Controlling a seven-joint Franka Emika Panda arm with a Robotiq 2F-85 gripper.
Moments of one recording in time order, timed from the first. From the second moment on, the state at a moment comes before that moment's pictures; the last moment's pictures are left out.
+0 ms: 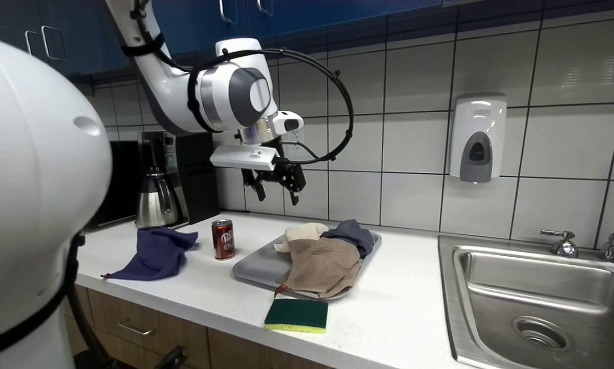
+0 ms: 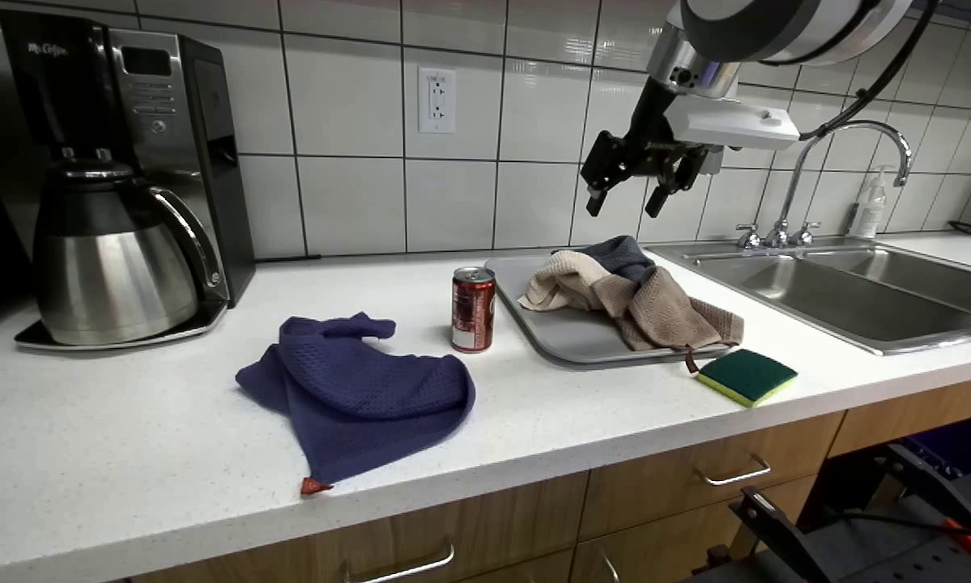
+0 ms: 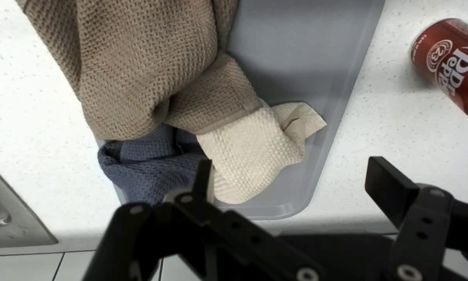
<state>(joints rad) 0.09 -0.16 -0.01 -2.66 -0.09 2.91 0.13</state>
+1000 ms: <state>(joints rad) -0.02 -0.10 -0.05 -2.71 -0.11 2.95 0.03</state>
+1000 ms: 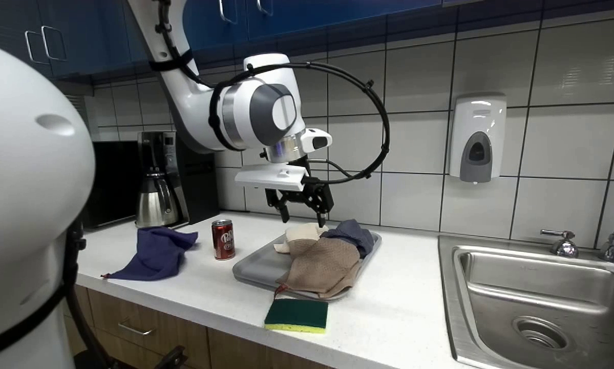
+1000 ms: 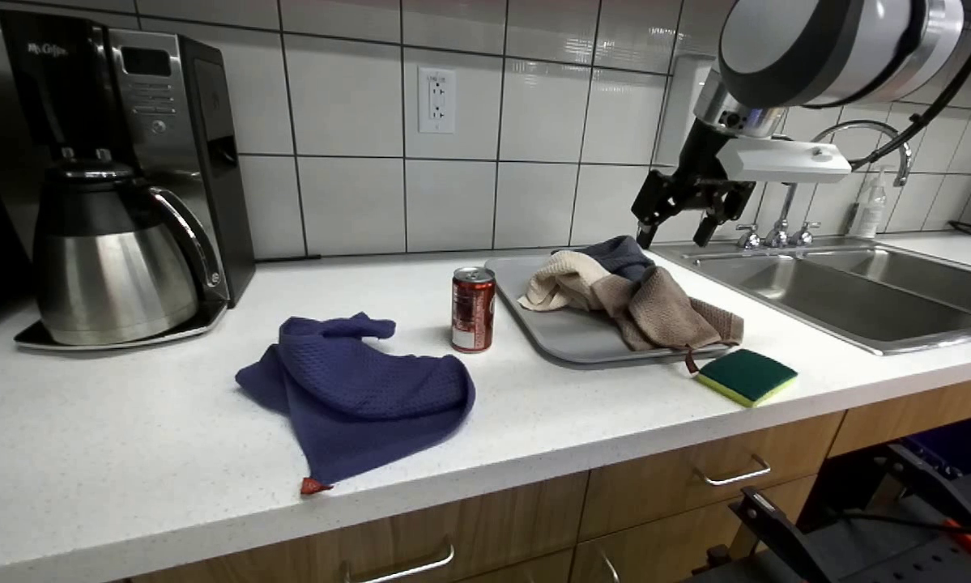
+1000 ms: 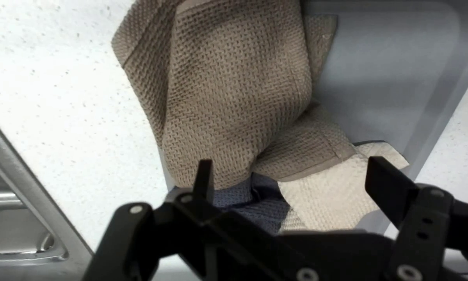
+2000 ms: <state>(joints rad) -0.07 0.07 -0.05 -2.60 -0.43 2.99 0.43</state>
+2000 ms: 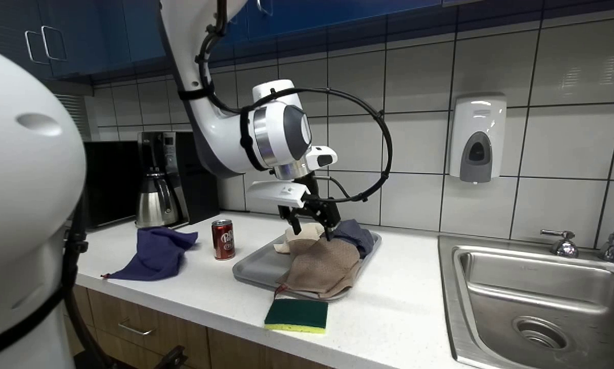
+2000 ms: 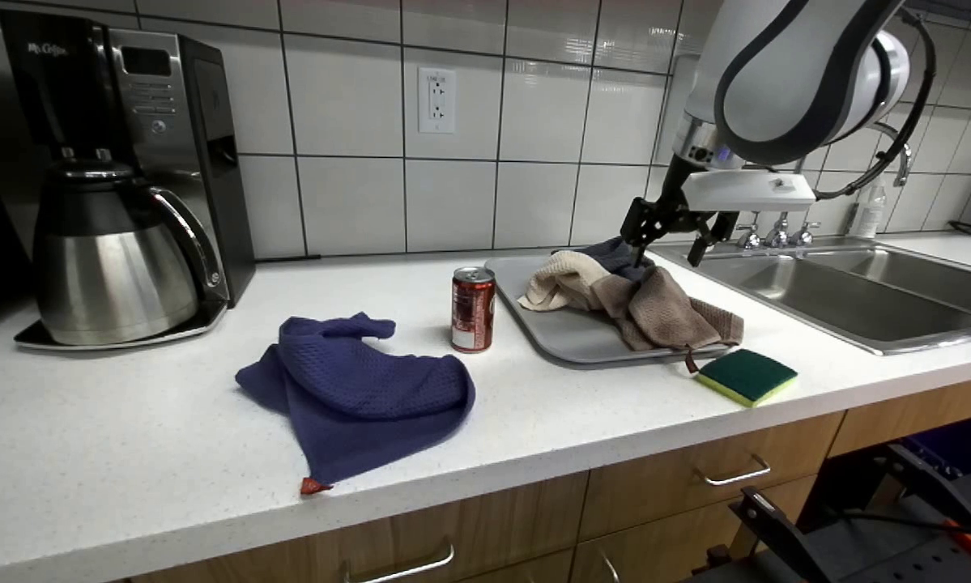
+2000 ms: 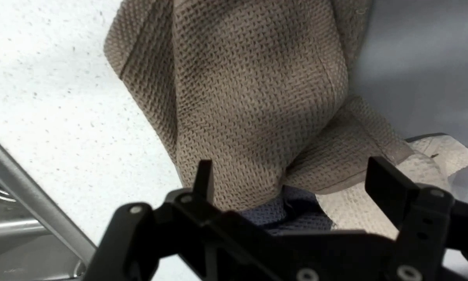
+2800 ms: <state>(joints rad) -0.03 0.22 -0.10 -2.52 -0.44 2.98 0.55</state>
